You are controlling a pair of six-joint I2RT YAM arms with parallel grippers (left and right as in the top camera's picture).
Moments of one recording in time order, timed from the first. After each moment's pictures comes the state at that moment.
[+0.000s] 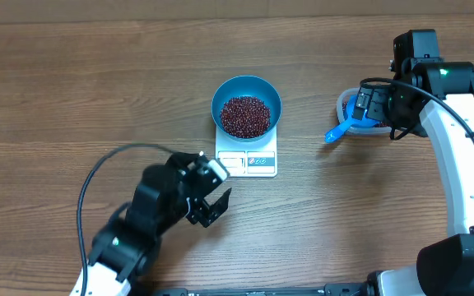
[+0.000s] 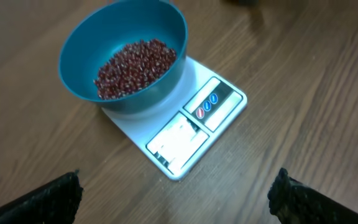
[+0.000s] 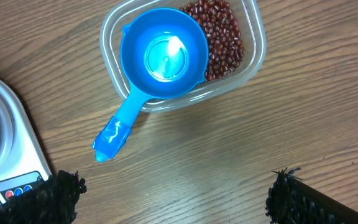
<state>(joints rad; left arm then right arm) -0.49 0.83 0.57 -0.35 0.15 0.34 0.01 1.64 1.60 -1.26 0.09 0.31</state>
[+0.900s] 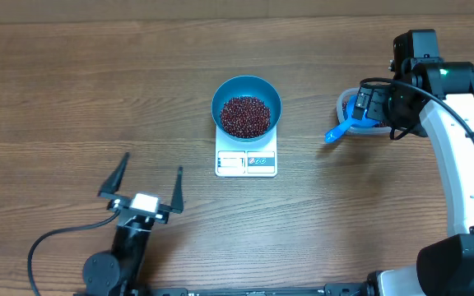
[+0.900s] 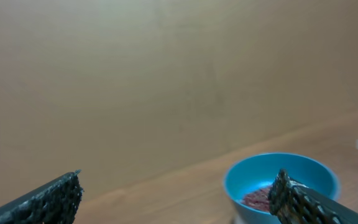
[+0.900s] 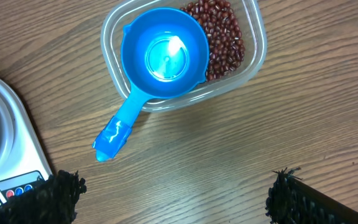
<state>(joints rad) -0.20 0.13 0.06 0.30 0.06 0.21 0.01 1.64 1.60 -1.26 0.09 0.31</state>
